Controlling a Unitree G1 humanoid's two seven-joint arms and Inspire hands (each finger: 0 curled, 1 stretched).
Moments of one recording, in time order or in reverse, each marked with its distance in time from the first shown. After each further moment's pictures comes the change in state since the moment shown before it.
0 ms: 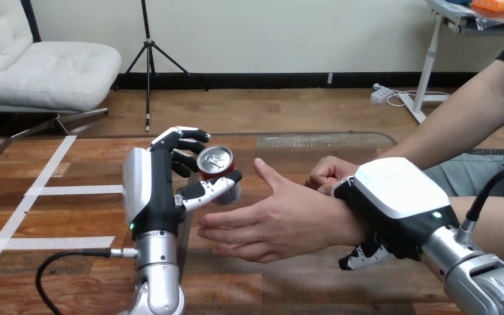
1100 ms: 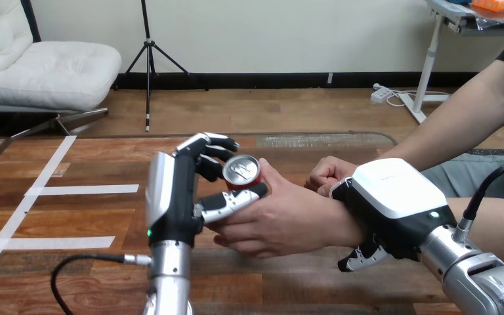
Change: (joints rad) left arm 0.104 -0.029 -0.021 -0.154 -0.002 -0.035 -0.125; right arm -0.005 0.003 0.002 -0.001 0.001 0.003 0.022
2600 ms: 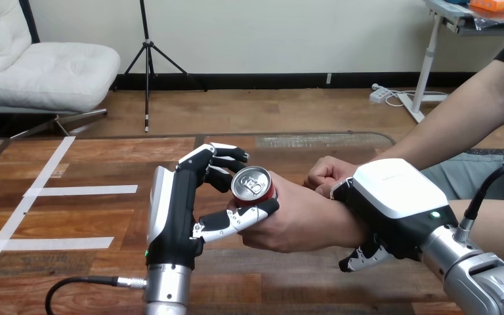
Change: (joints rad) left arm 0.230 -0.018 0.003 -0.350 -0.054 -0.001 -0.174; right arm 0.000 -0.004 -0.001 0.000 0.005 0.000 0.002
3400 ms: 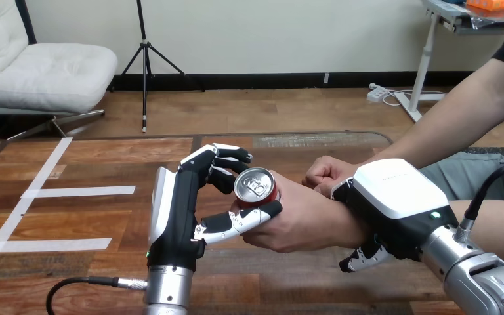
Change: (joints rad) left arm 0.014 -0.003 -0.001 -0.024 -0.005 -0.006 -0.028; right arm 0.000 -0.002 0.000 0.000 0.000 0.000 0.000
